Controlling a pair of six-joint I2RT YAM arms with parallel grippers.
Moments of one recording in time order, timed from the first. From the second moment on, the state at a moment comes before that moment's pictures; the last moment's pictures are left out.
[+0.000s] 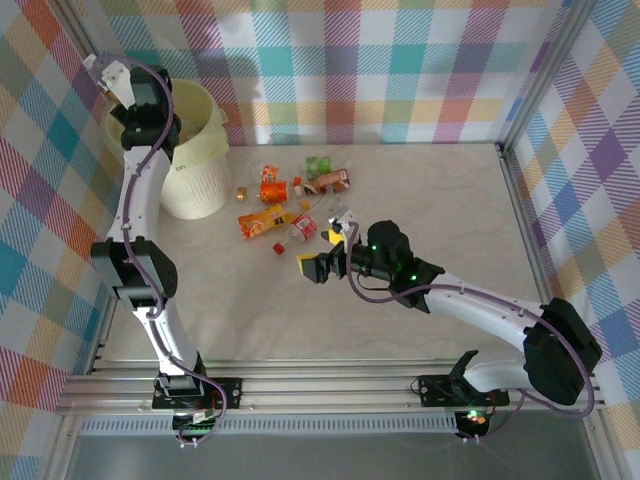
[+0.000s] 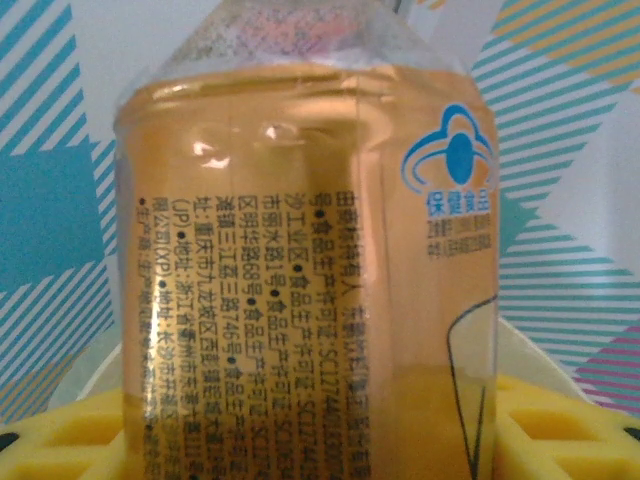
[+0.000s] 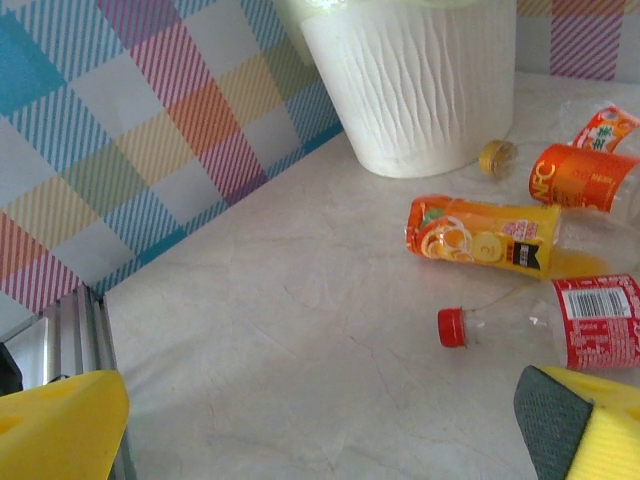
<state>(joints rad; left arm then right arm) 0.05 1.94 2.10 -0.44 -0.69 -0.45 0.83 1.29 0.77 0.26 -0.28 0.28</state>
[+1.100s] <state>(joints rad) 0.10 2.13 2.41 -0.83 -0.77 -0.57 0.83 1.33 0.78 0.22 -0.29 0.29</state>
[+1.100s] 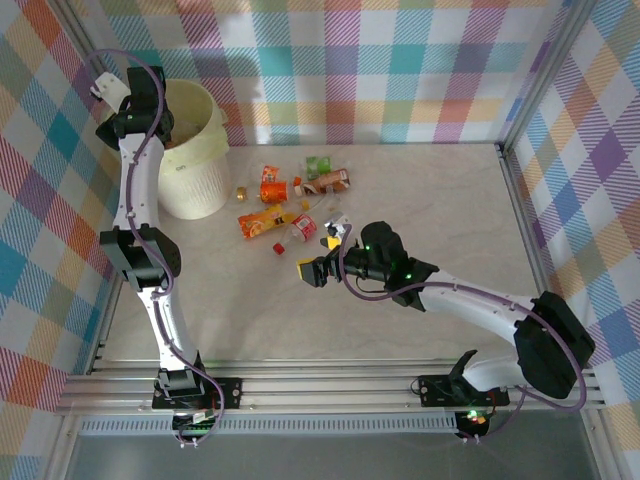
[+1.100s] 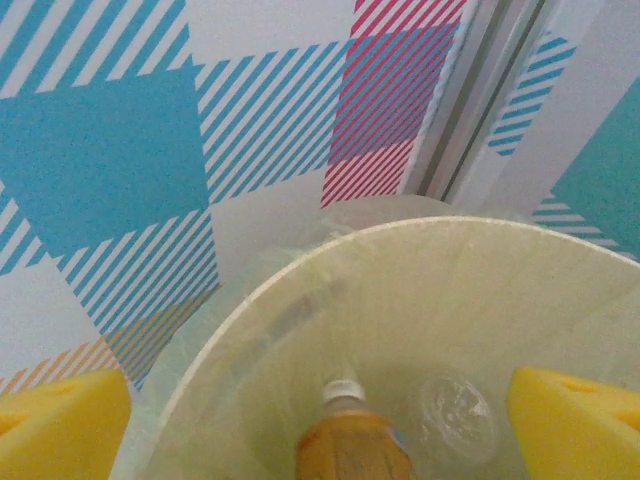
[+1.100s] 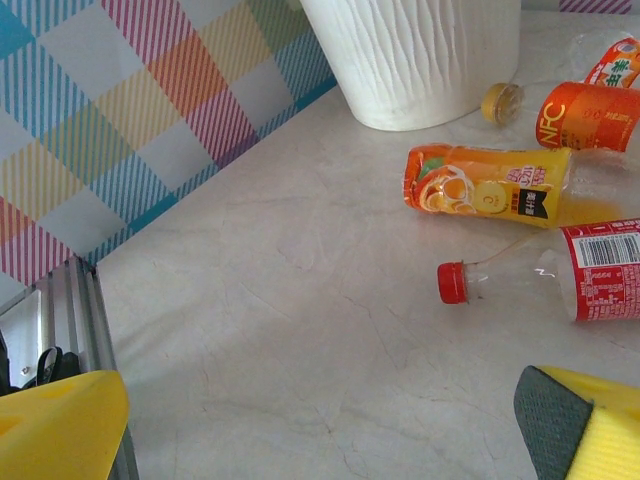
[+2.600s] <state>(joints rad) -0.39 1.58 1.14 -0.28 0.16 -0.49 0.83 1.26 0.67 0.16 0.09 0.58</state>
